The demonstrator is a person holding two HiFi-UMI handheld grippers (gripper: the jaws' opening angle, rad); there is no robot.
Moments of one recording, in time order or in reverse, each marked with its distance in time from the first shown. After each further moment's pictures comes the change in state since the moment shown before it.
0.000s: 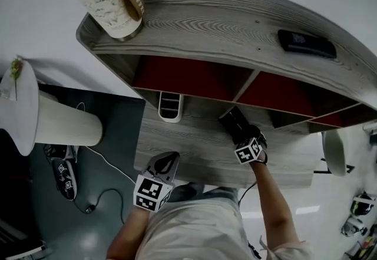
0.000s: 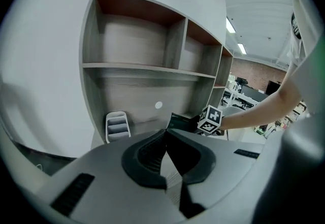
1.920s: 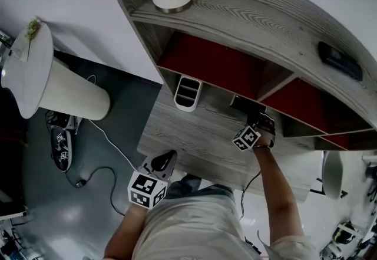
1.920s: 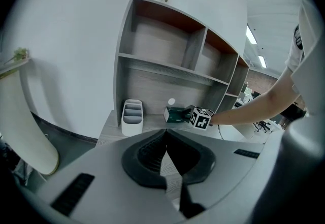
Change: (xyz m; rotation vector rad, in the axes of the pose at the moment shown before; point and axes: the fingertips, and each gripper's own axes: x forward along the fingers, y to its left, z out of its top) left arm -0.041 0.015 -0.042 -0.210 -0.020 0.131; right arm 0.042 -0.041 0.084 -0.684 -0.007 -0.401
